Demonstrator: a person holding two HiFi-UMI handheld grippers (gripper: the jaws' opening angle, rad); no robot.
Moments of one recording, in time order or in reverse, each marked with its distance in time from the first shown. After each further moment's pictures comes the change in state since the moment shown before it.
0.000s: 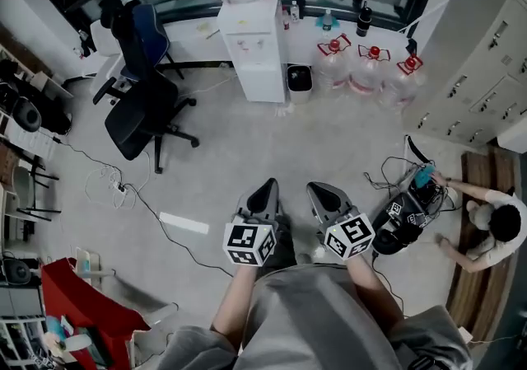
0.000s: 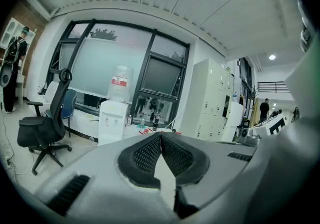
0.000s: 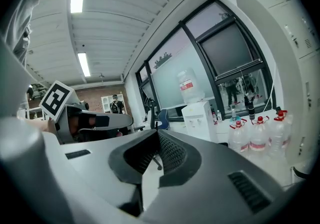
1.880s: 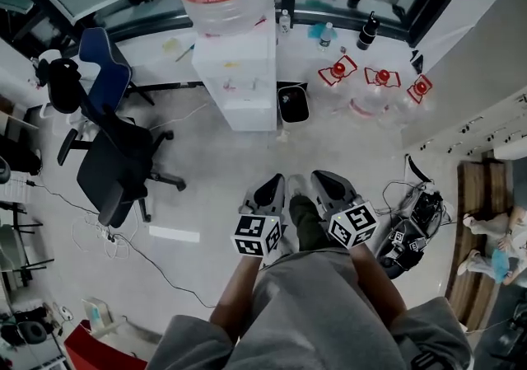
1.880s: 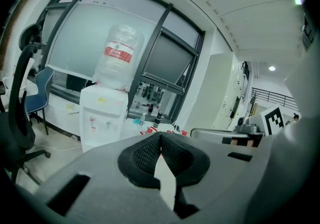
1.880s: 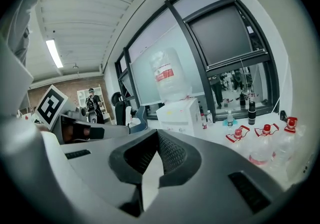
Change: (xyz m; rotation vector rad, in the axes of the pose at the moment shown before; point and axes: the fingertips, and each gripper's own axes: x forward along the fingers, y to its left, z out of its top) left arm 0.335 0.220 0.059 -0.086 0.163 -0.157; right arm 0.328 -0.227 0.071 0.032 0.090 -0.173
